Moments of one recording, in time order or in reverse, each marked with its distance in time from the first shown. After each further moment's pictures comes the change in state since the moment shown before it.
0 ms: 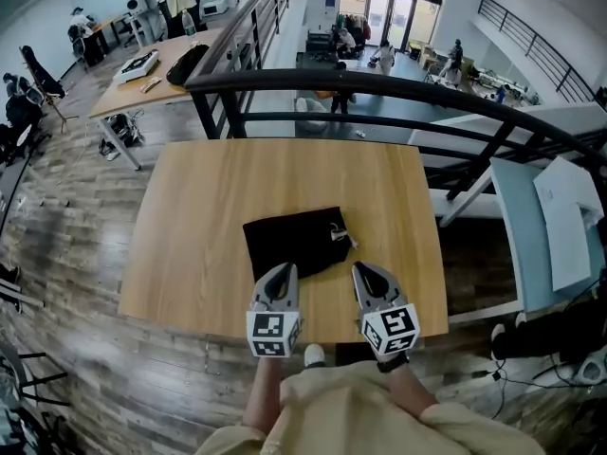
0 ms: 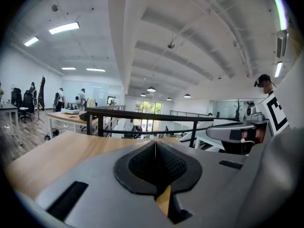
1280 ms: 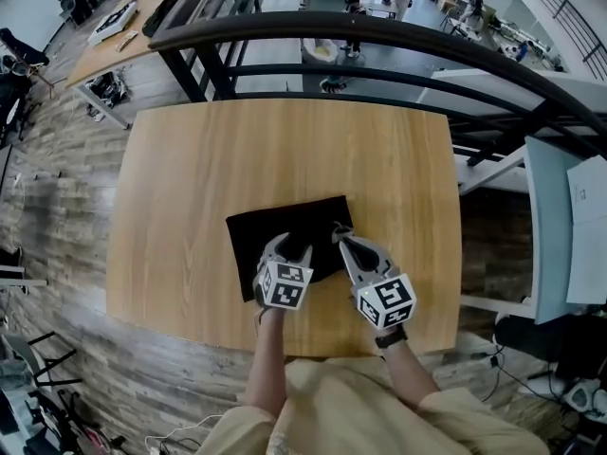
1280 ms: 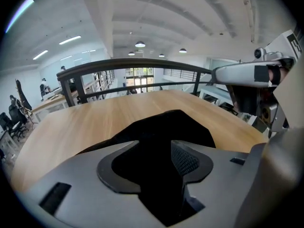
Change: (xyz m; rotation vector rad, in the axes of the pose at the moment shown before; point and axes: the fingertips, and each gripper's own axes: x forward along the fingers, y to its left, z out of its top) left arm 0.195 0.045 -0.164 0.134 0.547 -0.067; right arm 0.152 -0.065 -0.083 0.116 0.155 0.174
